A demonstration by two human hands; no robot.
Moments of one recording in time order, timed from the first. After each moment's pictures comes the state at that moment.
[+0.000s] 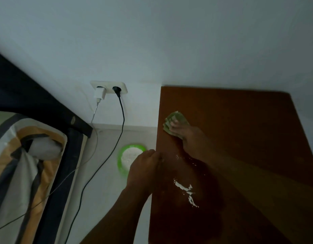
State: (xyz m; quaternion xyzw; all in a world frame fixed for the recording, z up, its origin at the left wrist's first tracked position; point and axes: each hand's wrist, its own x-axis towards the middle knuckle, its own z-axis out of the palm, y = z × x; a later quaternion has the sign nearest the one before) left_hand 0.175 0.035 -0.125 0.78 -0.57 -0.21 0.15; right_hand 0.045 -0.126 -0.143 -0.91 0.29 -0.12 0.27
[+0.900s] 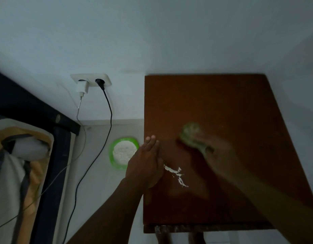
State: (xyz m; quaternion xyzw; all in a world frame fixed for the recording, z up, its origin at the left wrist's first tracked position) left_hand 0.151 0.044 -0.127 0.74 -0.61 -0.29 0.09; right_hand -0.075 -0.065 -0.134 -0.80 0.37 -0.26 0.39
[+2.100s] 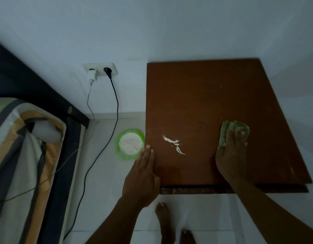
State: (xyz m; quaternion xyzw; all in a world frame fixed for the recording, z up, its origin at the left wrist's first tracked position) left_hand 0.107 0.186 -0.148 0.75 -0.60 -0.25 0.08; right_hand -0.141 0.030 -0.178 -0.72 0.67 -0.12 0.13
